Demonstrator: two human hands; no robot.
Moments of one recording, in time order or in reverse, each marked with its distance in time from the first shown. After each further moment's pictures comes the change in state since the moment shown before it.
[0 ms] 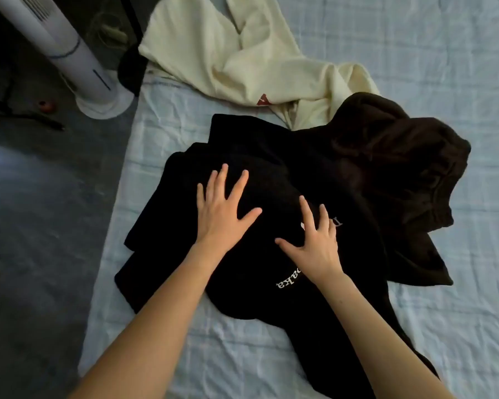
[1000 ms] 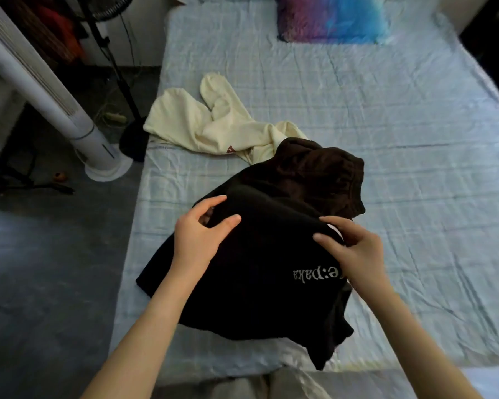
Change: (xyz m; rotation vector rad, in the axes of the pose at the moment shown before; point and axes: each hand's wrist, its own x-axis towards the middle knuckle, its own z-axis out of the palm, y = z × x) left_hand -0.147 0.110 -0.231 -0.940 0.133 -0.149; right_hand -0.232 -0.020 -0.201 0.791 0.419 -0.177
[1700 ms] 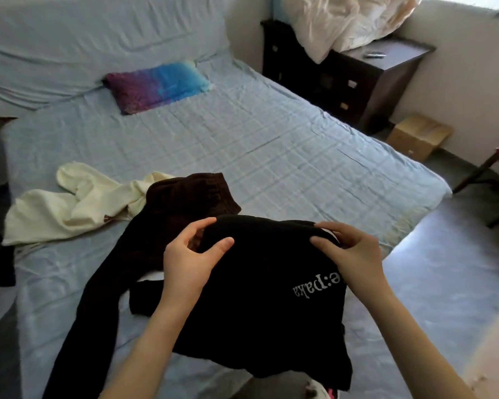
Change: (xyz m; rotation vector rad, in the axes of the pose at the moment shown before) left_hand -0.153 0.110 0.157 -0.024 -0.422 0.320; right_hand -0.194 0.000 -0.209 0.172 0.576 0.030
